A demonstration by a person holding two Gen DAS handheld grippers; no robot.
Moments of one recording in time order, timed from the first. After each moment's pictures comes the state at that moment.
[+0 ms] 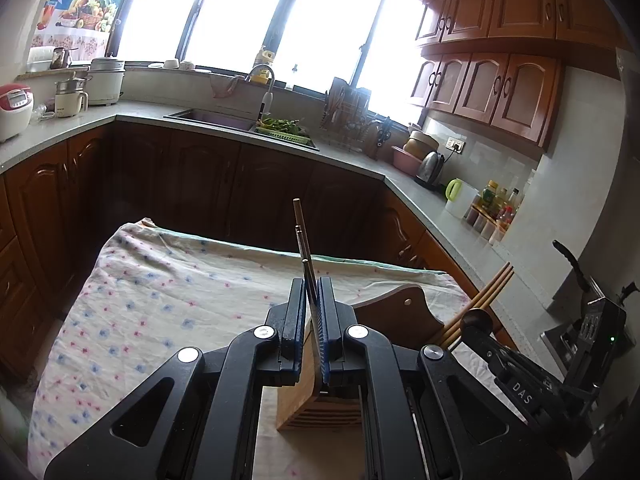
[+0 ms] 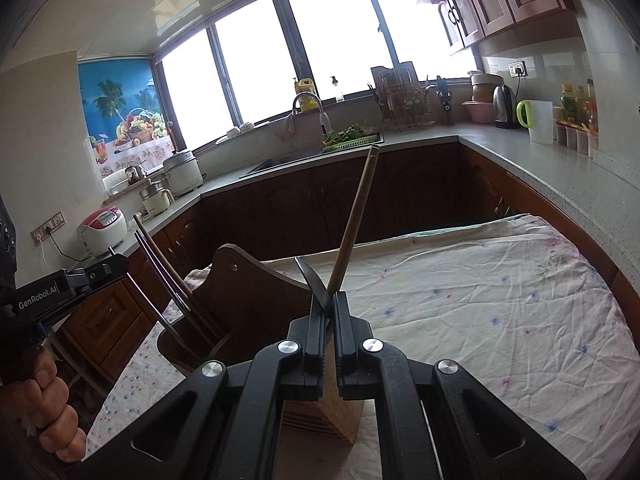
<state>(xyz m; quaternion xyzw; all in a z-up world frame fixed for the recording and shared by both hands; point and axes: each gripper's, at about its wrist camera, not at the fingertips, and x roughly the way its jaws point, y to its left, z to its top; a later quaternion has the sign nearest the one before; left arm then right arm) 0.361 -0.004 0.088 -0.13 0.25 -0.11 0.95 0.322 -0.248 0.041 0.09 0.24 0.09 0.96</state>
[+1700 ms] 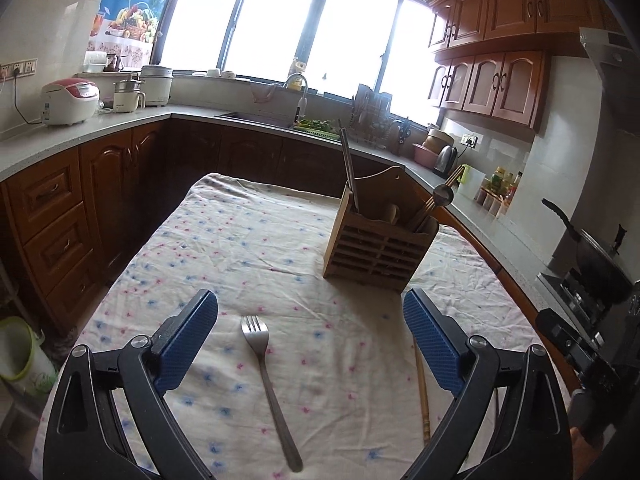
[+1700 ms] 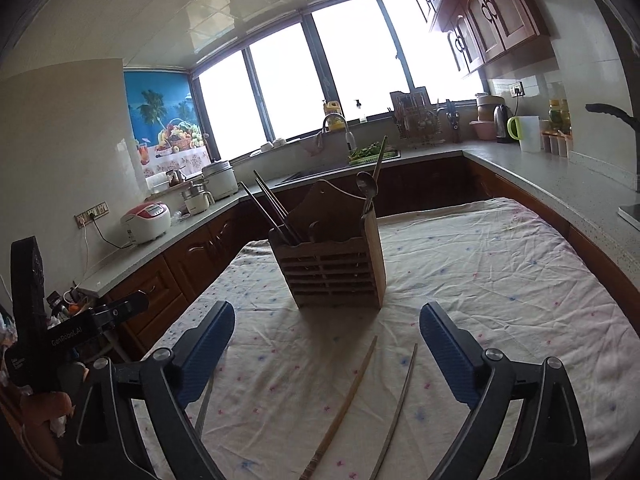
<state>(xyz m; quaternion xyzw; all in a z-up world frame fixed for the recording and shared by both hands) 0.114 0.027 0.041 -0.12 0.24 -0.05 0.96 0.099 -0.241 0.027 0.09 0.19 0.13 0.97</state>
